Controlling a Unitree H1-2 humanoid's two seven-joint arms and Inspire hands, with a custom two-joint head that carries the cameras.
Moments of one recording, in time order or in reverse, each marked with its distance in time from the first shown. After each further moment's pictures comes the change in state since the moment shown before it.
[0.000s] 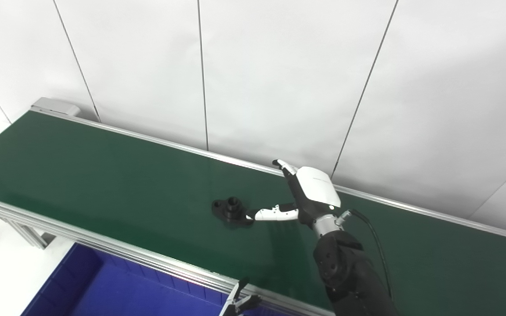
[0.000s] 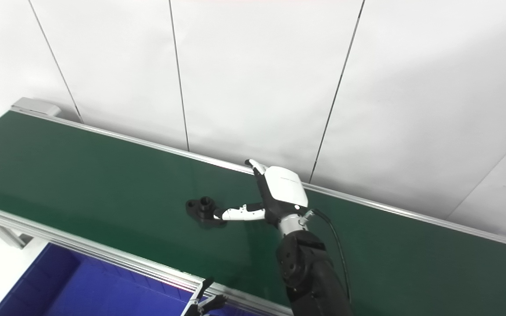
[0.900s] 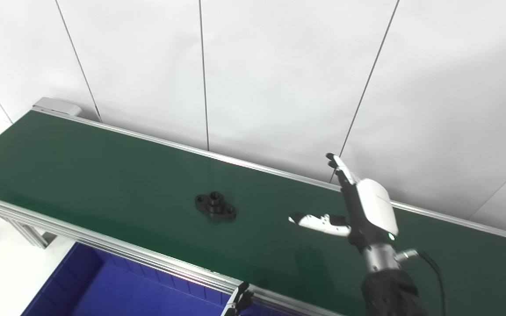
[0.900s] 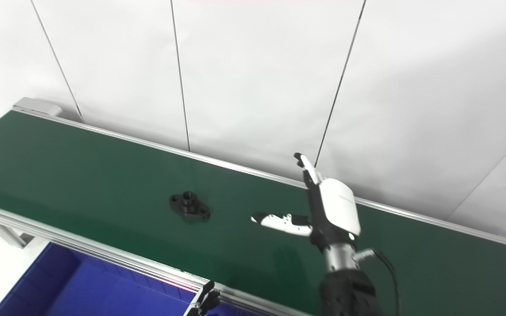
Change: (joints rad) left arm 0.033 -0.043 0.066 0.000 -0.065 0.001 -0.111; right arm 0.203 -0.062 -0.156 -0.390 0.039 -0.046 0.024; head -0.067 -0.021
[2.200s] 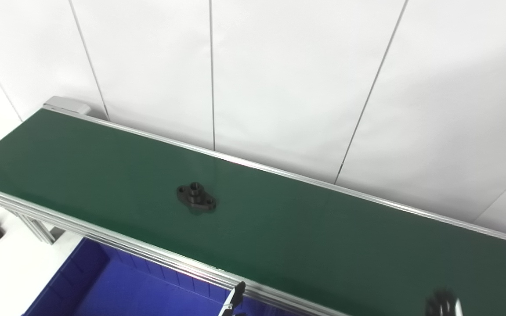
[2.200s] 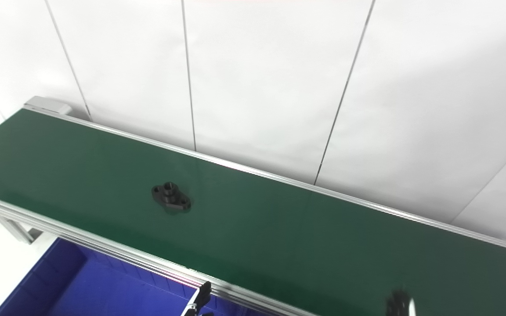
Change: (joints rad) left arm 0.007 0.005 -0.006 0.003 -0.005 0.000 0.036; right arm 0.741 -0.021 -0.259 -0.398 0.552 -0.520 -0.109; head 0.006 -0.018
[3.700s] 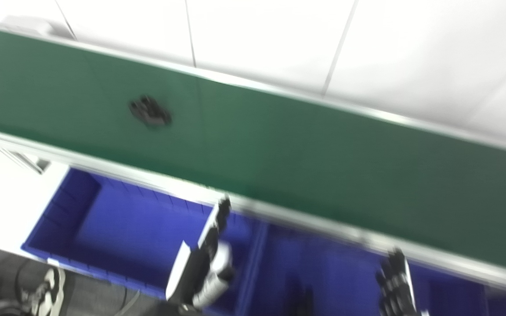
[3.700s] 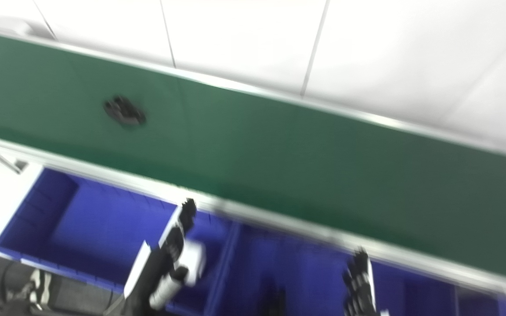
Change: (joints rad) left arm 0.159 -0.144 0.202 -0.151 -0.017 0.004 -0.303; right arm 0.234 -0.059 0.113 0.257 0.439 -0.008 0.014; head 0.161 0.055
